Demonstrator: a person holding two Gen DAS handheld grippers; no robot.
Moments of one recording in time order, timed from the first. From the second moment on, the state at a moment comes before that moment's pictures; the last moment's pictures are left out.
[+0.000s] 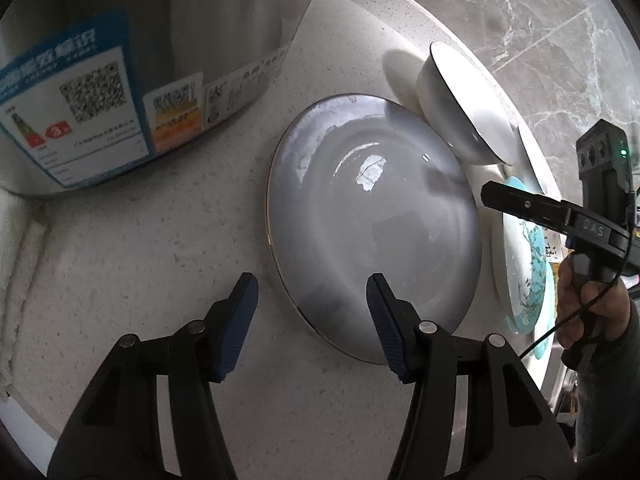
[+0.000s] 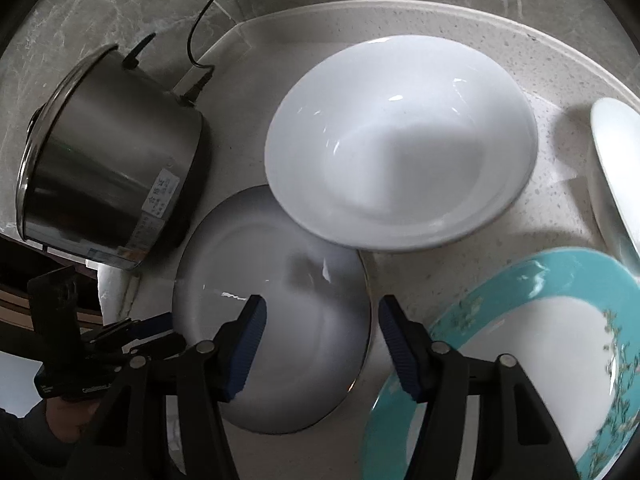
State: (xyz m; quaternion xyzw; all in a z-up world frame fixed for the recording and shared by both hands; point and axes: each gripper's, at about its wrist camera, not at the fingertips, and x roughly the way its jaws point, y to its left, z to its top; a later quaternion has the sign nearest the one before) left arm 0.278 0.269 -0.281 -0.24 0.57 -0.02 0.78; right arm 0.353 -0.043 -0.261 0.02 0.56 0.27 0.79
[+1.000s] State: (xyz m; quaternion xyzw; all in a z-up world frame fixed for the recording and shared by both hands) left arm 0.296 0.255 -0.284 -0.27 0.56 -0.01 0.78; right arm 0.370 -0.010 -0.275 -0.06 0.61 0.25 0.75
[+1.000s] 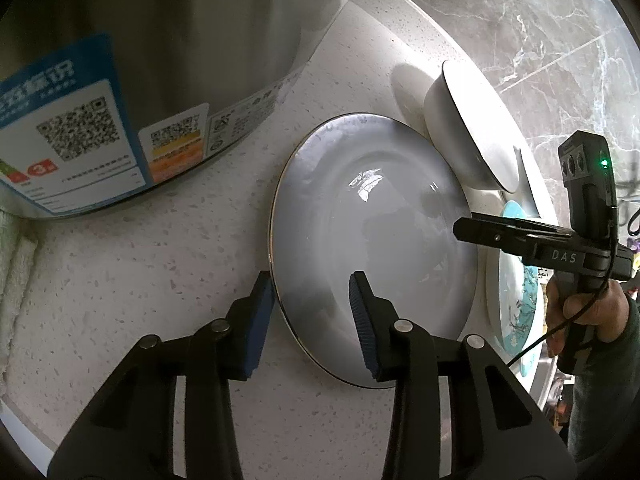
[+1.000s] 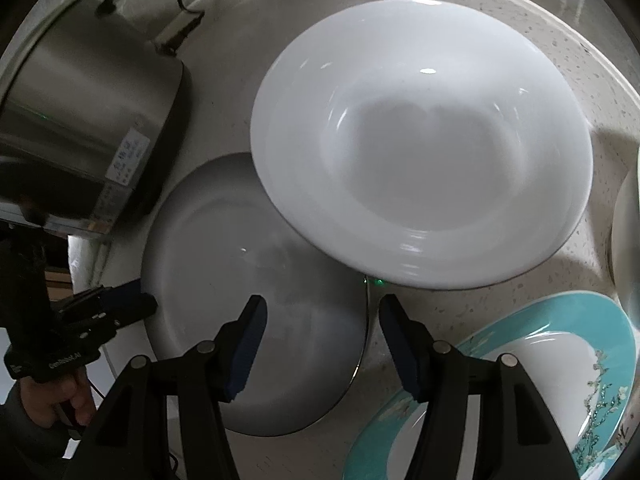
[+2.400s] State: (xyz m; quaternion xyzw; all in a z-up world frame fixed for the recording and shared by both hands) left arm 0.281 0.271 -0.284 -0.27 0.56 0.00 0.78; right arm 0.357 0.002 -0.279 -0.08 0.61 0.23 0.76
